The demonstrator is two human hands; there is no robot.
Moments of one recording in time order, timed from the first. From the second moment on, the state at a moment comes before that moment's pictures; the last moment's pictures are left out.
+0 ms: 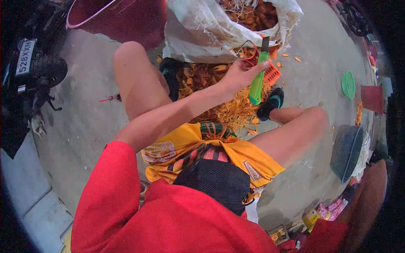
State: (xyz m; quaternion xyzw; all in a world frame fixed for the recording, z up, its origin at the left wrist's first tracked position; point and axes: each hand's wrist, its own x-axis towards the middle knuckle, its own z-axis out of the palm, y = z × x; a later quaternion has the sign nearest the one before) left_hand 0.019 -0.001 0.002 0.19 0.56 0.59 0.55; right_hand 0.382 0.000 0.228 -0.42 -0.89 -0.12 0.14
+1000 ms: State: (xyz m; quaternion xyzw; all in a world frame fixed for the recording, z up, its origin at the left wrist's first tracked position) left_hand 0.025 0.003 -0.012 0.17 0.56 0.61 0.54; right_hand 0.409 -0.026 0.243 -0.45 -0.84 -0.29 0.09
